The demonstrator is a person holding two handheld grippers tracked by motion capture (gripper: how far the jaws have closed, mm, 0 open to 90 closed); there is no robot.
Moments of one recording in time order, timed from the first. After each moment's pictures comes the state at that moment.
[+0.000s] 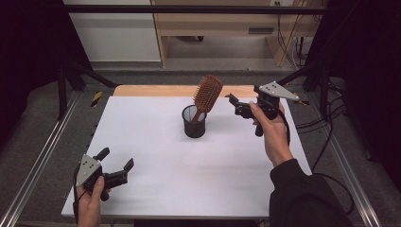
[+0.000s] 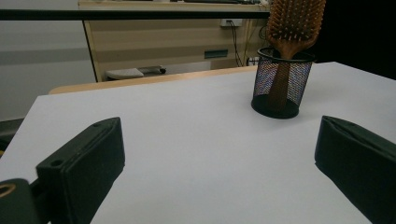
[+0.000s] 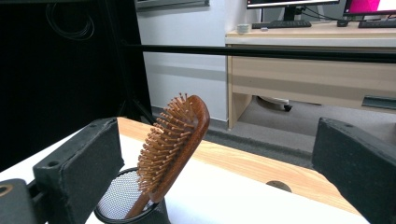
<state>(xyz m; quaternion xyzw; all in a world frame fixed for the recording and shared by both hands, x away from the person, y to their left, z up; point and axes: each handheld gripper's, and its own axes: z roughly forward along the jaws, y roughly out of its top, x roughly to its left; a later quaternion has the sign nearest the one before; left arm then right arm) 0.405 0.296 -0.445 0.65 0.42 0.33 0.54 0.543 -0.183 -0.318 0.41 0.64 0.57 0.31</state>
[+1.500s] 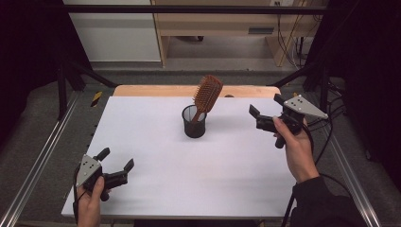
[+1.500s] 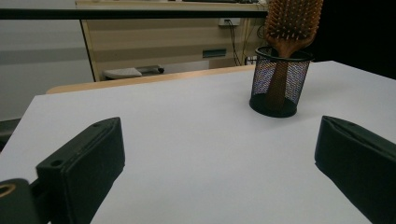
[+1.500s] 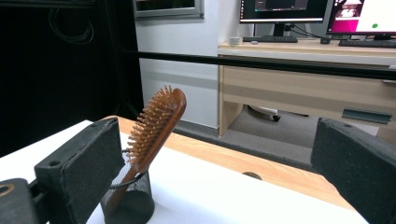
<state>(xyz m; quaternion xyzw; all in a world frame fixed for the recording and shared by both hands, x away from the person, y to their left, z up) 0.405 0.296 -0.446 0.65 0.41 0.33 0.54 0.498 -0.233 -0.324 0.39 0.63 0.58 0.34</state>
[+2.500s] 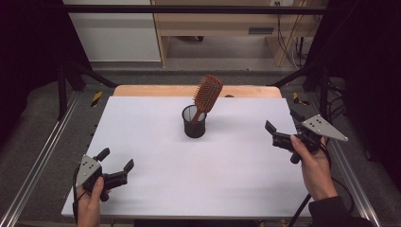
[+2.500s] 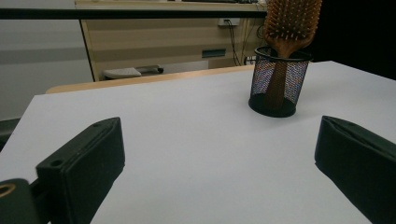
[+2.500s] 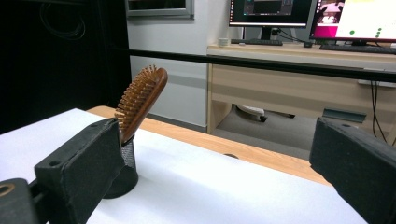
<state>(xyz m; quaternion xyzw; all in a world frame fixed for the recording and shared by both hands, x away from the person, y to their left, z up) 0.404 0.297 -0.445 0.65 0.41 0.33 0.55 0.460 -0.273 -0.349 0.38 0.63 0.57 0.36</state>
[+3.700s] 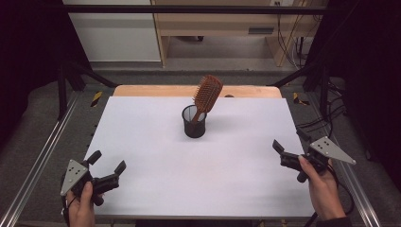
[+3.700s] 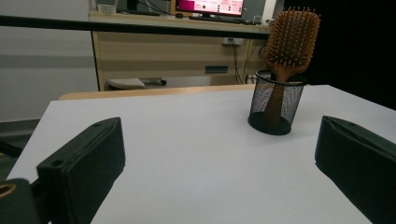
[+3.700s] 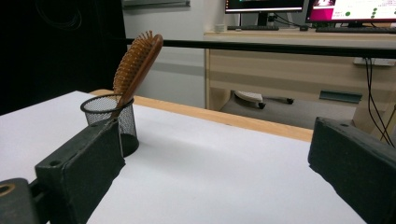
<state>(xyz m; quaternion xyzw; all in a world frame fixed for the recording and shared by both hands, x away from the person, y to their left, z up) 0.383 0.312 -0.433 0.61 0.43 0.33 0.57 0.424 -0.297 -0.392 0.40 0.63 0.57 0.35</state>
